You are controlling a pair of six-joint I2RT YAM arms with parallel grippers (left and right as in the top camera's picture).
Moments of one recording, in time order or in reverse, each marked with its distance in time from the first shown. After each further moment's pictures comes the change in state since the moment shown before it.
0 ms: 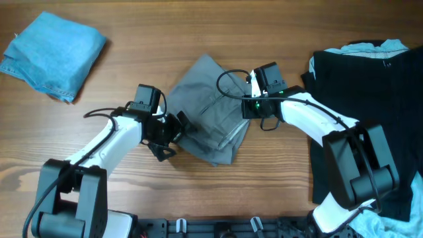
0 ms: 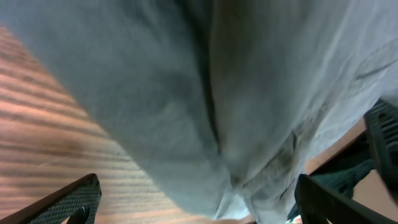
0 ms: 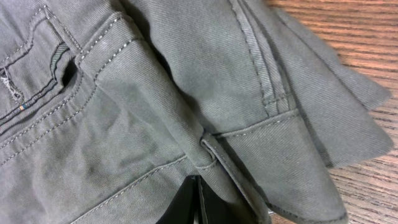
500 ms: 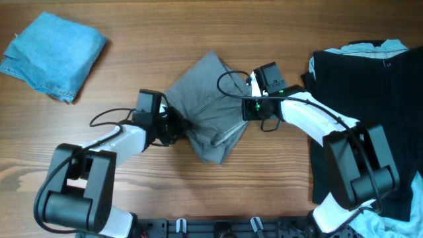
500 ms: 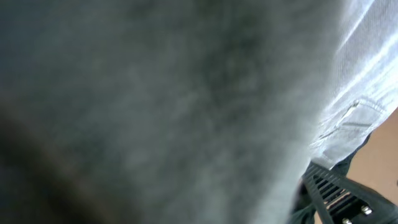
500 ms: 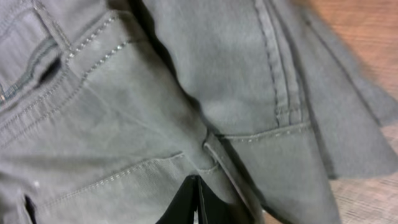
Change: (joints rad) left arm 0.016 0.091 -0.136 0.523 -0.022 -0.116; right arm 0.002 -0.007 0.010 -0.079 -0.019 0.006
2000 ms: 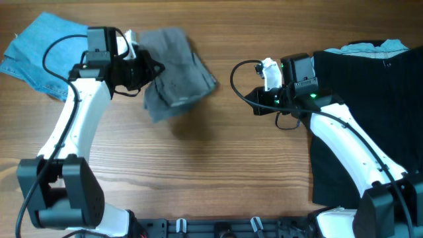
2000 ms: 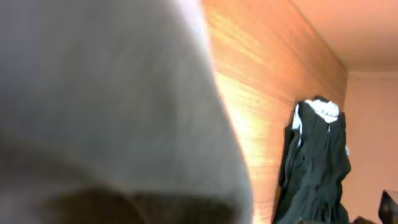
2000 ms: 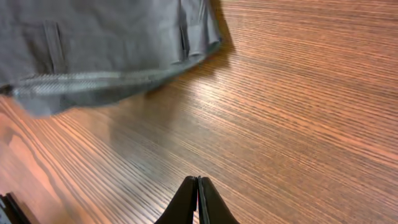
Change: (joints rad) left arm 0.202 -0.002 0.623 -0.530 0.050 0.547; right arm -0.079 -0.307 -0.007 -0.044 -0.240 -0.146
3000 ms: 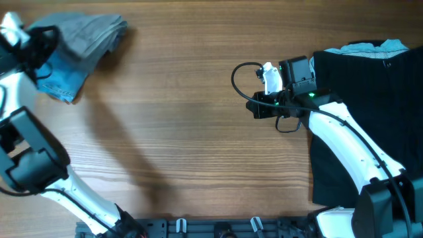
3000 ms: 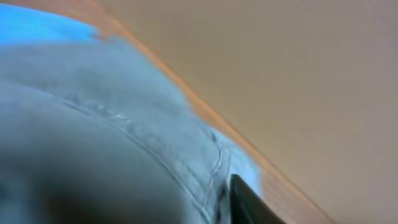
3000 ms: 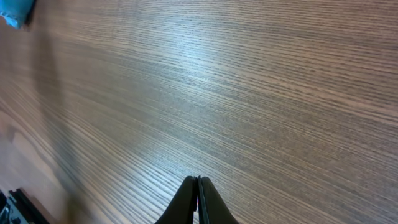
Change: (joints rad) left arm 0.577 0.411 0.264 0.570 0.096 -0.011; right arm 0.000 0.018 0.000 -0.070 0.000 0.044
